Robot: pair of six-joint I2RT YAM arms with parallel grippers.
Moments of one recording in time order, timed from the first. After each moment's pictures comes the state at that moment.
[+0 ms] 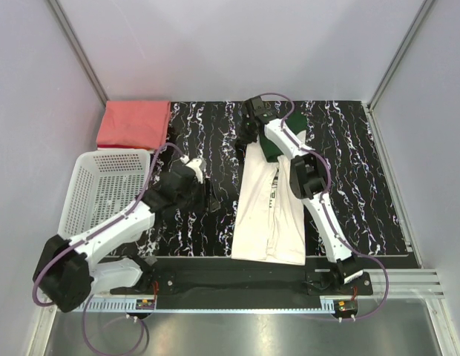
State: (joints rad) left arm -0.64 1.14 0.72 -0.35 0.12 -0.56; right arm 0.43 2.72 2.53 -0.70 -0.16 0.67
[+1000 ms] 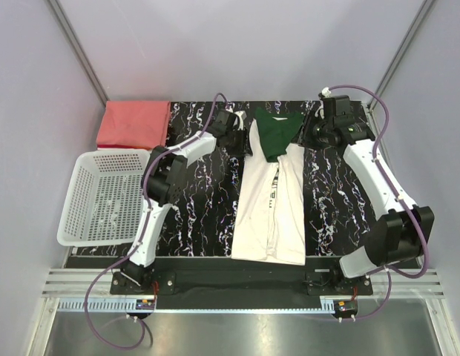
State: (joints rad) left arm -0.49 2.38 1.89 -0.34 0.33 -0.42; right arm 0.20 1.52 1.45 -0.66 -0.17 0.47
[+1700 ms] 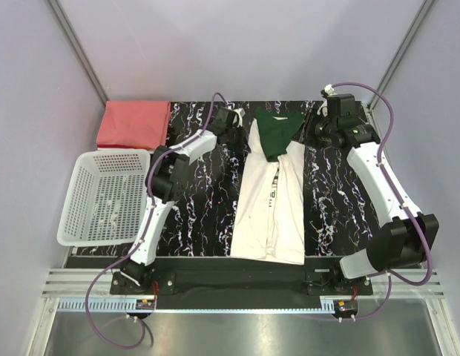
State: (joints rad) left arm -0.46 2.49 2.03 -0.34 0.37 -0.49; right arm 0.19 1.46 1.44 -0.66 -0.20 0.46
